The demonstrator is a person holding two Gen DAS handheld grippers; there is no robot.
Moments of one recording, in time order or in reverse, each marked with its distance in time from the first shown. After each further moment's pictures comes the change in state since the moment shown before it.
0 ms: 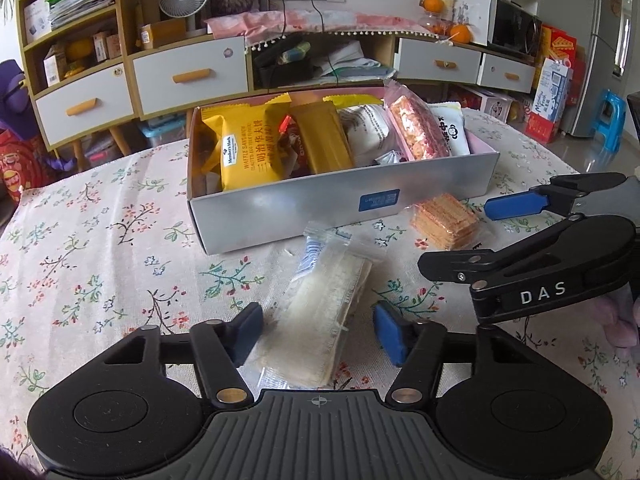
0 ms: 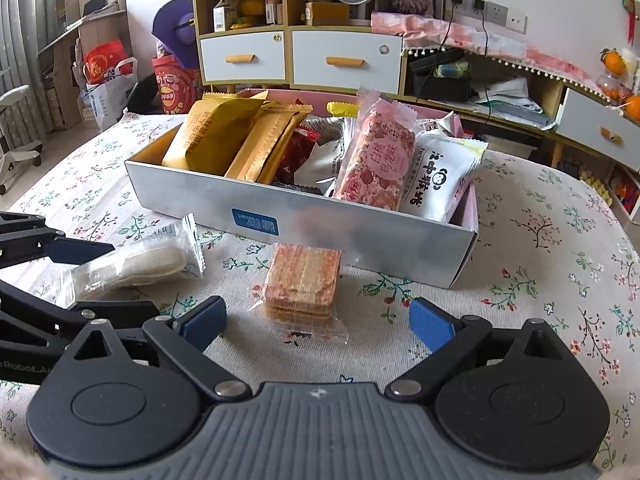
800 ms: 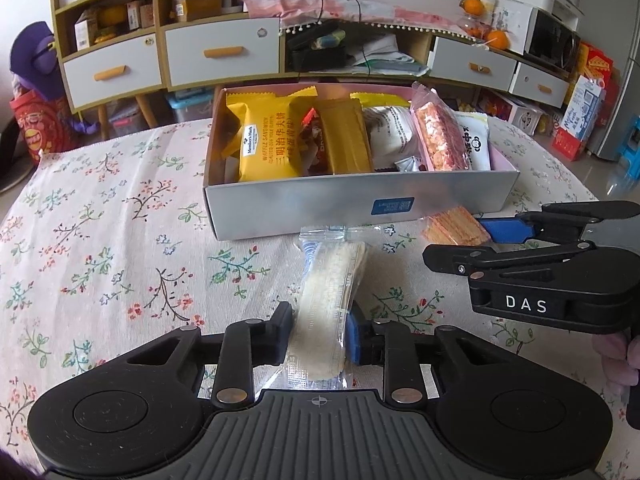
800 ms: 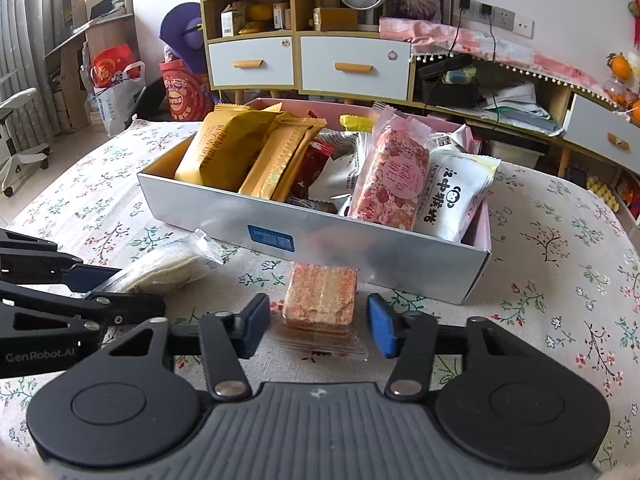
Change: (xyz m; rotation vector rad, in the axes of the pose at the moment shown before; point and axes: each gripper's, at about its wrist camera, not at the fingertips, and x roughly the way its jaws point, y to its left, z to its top) left arm -0.003 -0.003 0.009 -0.121 0.051 0.047; right arm -0.002 0.004 0.007 -0.008 -0.008 0.032
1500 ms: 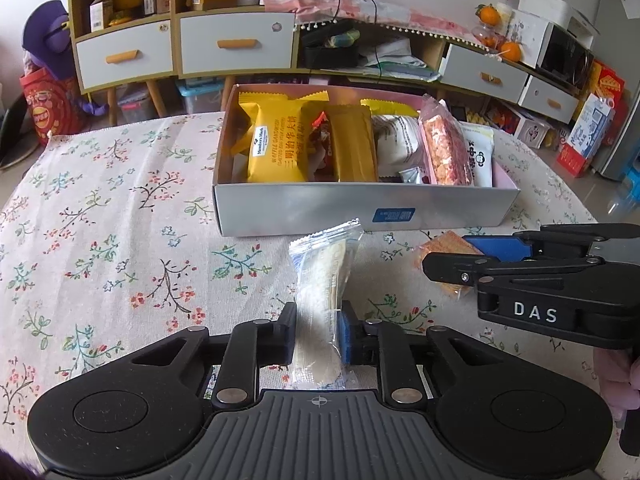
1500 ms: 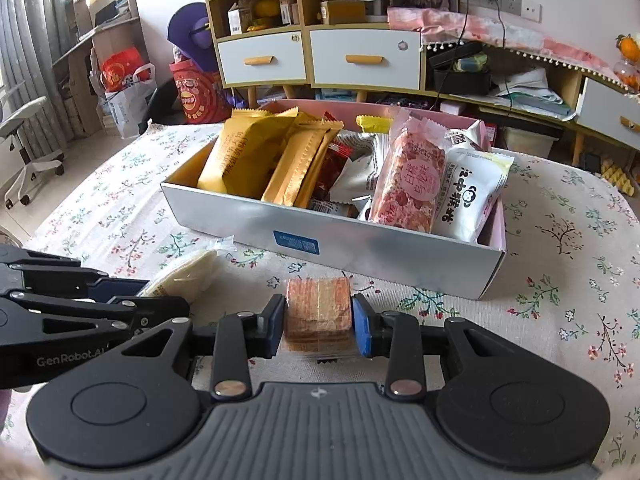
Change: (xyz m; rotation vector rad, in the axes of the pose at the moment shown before) left arm -0.008 0.002 0.005 -0.076 0.013 -0.006; right arm -0.008 0.001 0.008 0.051 0.029 0.062
